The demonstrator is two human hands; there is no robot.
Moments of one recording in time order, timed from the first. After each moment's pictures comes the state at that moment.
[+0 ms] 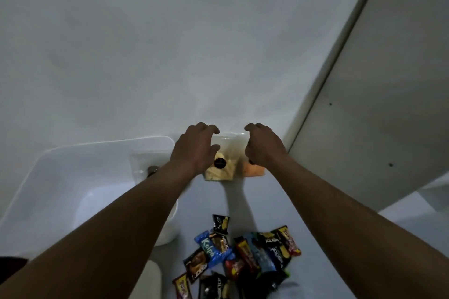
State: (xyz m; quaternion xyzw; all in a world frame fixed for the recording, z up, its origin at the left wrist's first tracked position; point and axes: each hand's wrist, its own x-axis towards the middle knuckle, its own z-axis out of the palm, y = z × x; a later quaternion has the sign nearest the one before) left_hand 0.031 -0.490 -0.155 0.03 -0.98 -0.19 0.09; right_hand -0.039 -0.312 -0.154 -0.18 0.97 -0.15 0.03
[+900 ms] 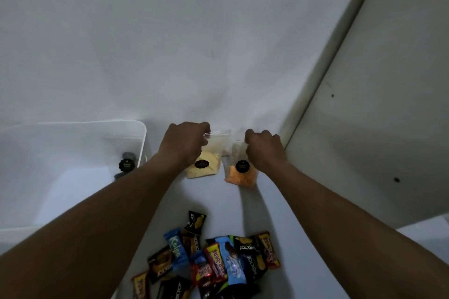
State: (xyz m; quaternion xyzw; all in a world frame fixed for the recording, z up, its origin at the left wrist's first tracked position) left_hand -0.012 -0.454 -0.197 0.05 -0.99 -0.09 0.09; right_hand -0.094 -0.258 -0.228 -0.26 0.97 -0.02 0.00
